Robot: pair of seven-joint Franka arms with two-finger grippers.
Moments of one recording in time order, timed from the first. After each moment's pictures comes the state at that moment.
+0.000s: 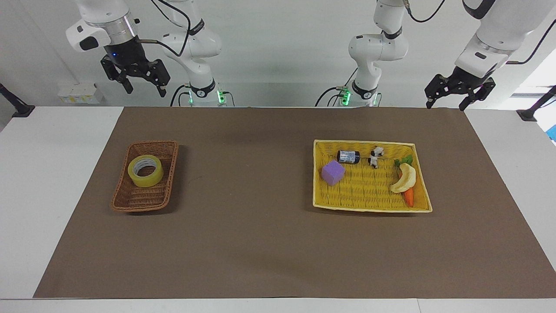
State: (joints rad) left arm -0.08 -0.02 0.06 -1.54 -0.02 1.47 0.08; right arm 0.08 -0.10 -0.06 -1.57 -0.01 1.44 0.15
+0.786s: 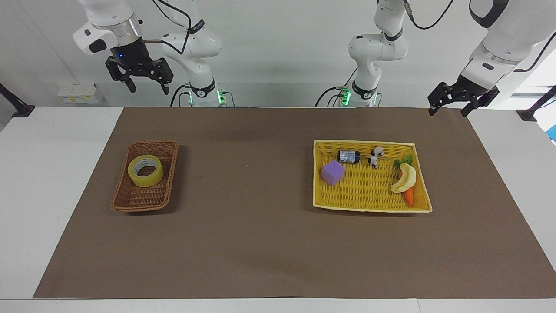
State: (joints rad) left arm -0.08 0.02 0.06 -1.48 -0.02 1.44 0.07; right arm 0.08 -0.15 -0.06 -1.63 -0.01 1.45 0.10
